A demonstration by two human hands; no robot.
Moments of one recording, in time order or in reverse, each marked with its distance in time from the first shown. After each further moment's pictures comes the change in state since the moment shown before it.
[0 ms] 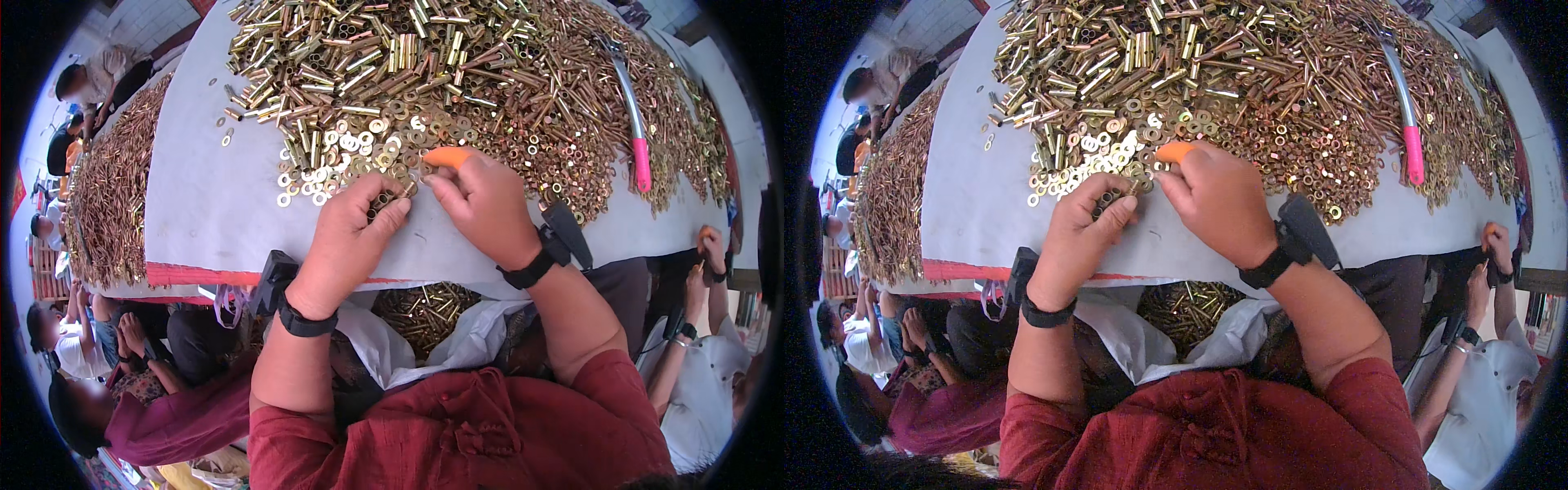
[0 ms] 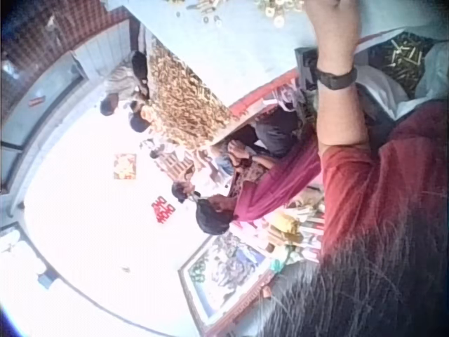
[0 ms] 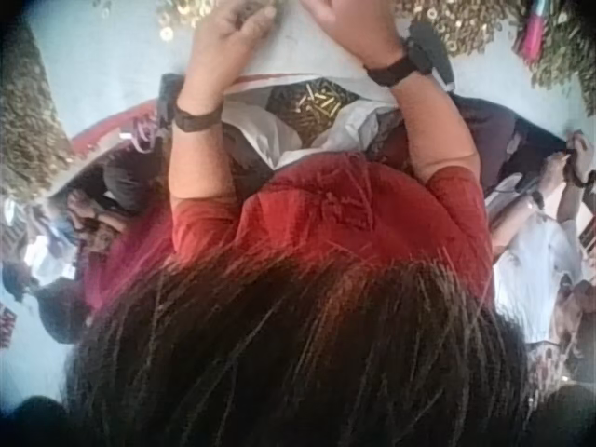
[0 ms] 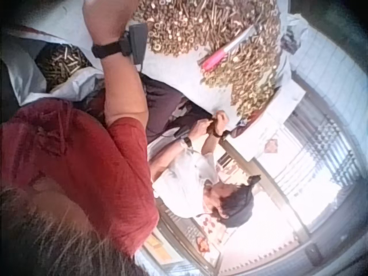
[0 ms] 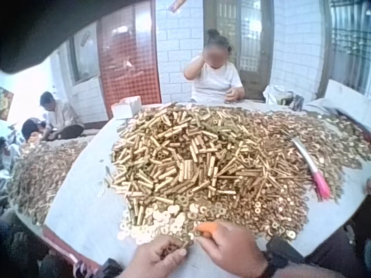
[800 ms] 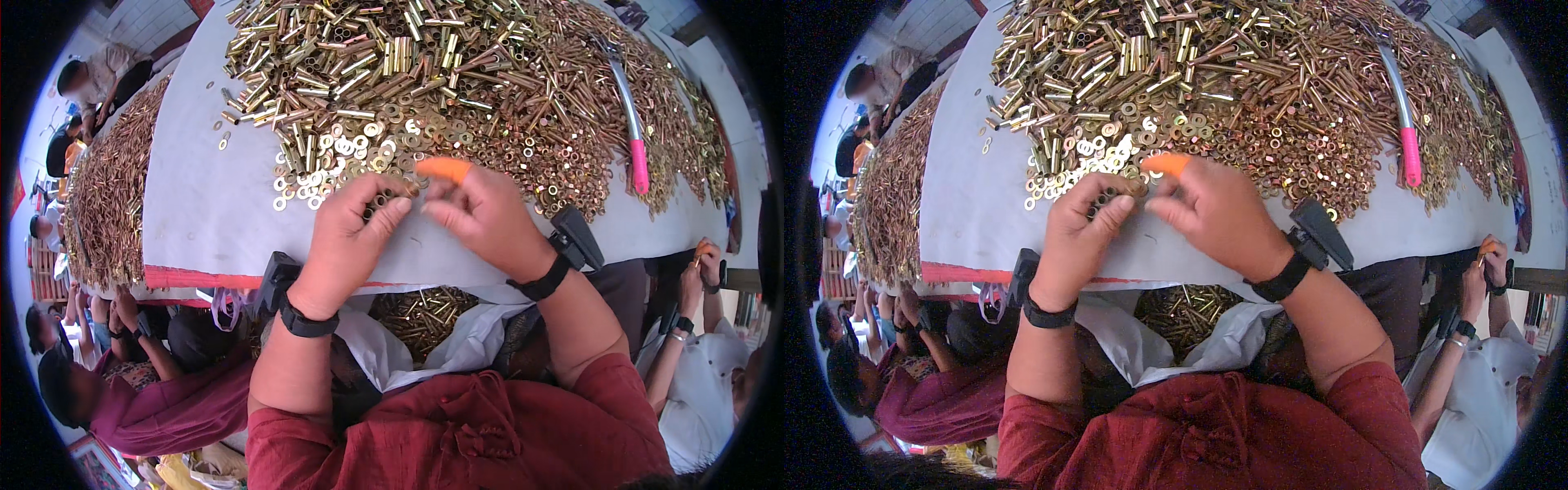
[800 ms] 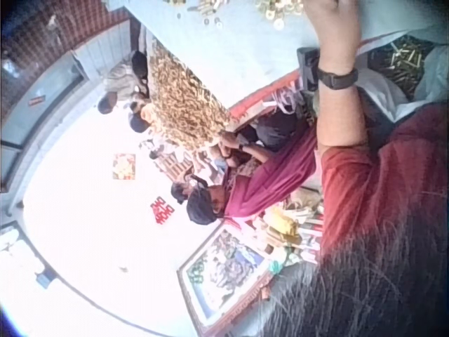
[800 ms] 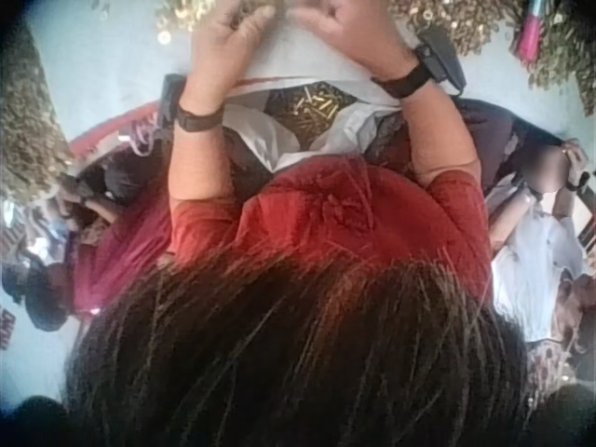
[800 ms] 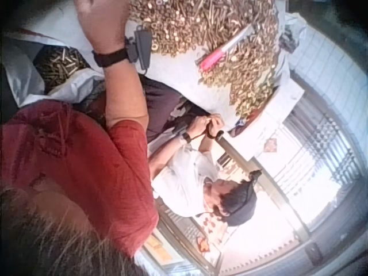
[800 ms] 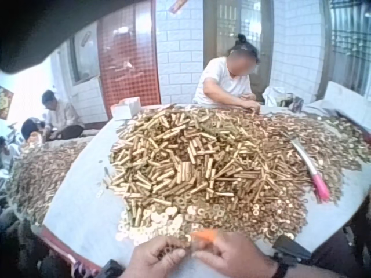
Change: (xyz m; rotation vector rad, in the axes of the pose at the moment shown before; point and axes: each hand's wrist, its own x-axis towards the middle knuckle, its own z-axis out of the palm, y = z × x) left_hand 0.003 0.005 0.006 -0.031 0.089 0.064; right_hand -0.004 -0.004 -0.020 0.244 -0.245 0.090
